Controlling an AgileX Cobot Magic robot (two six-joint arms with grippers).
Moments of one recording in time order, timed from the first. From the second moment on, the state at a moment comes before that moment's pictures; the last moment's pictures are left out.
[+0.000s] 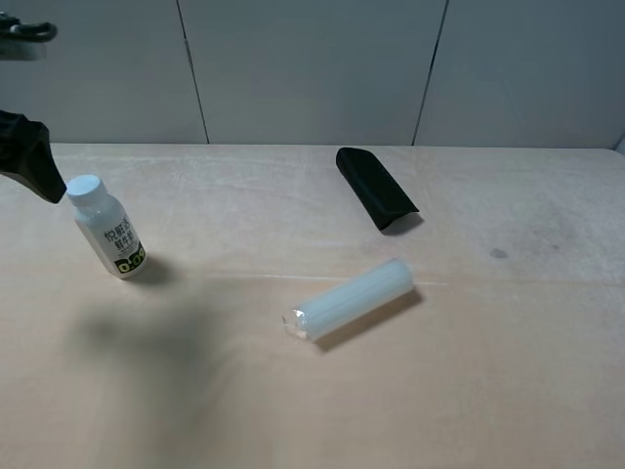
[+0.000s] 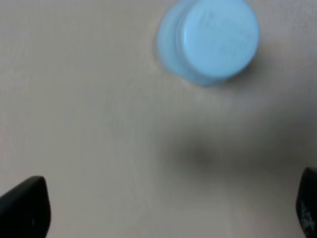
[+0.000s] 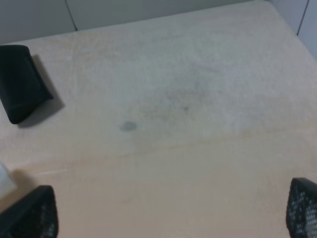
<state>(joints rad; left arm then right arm) -0.04 1.41 -1.06 -0.05 0.96 0.16 -0.10 -0.01 -0.49 0.02 1.02 0.04</state>
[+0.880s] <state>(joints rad) -0.18 1.71 -1.12 0.01 0.79 0.14 -0.10 -0.01 -0.49 0.02 1.02 0.04</state>
